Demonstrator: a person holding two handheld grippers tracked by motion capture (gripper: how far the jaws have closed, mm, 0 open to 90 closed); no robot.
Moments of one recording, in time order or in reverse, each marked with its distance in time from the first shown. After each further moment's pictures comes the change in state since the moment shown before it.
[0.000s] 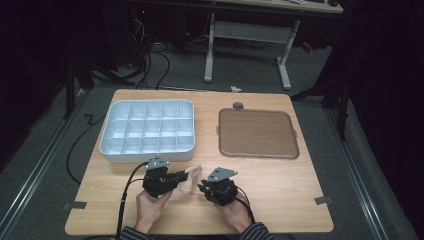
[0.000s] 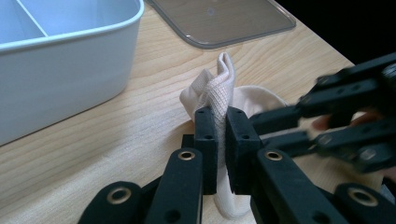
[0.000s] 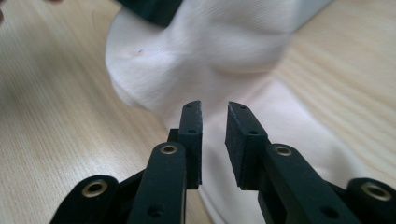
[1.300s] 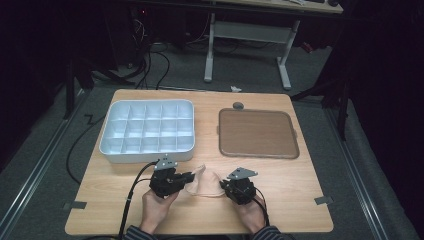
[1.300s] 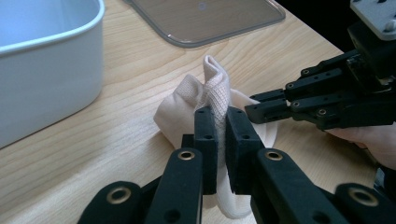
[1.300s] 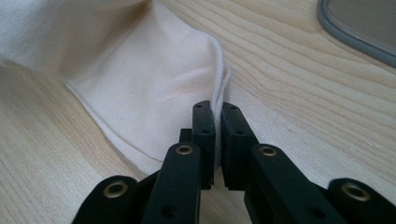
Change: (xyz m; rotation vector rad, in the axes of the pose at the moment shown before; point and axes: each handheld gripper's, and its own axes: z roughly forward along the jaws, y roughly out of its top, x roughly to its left) left arm -0.015 0.006 0.012 0.023 -0.025 0.050; right arm -0.038 -0.038 -0.011 0.048 -0.115 0.123
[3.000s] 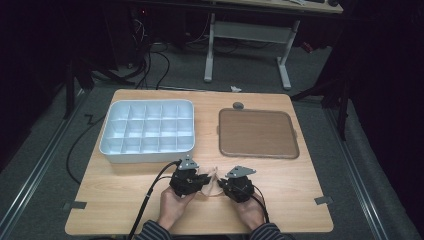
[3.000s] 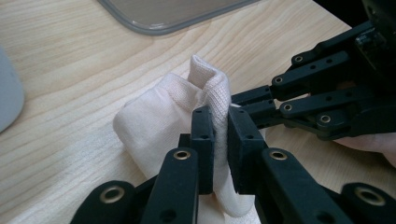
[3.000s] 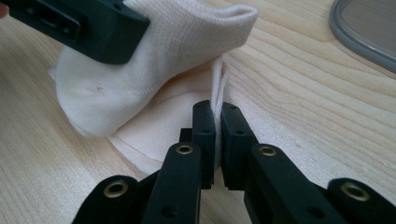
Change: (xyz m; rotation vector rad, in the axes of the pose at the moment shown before) left arm -0.019 0.004 0.052 0.077 -0.016 0.055; right arm -0.003 0.004 0.006 -0.009 0.033 -0.020
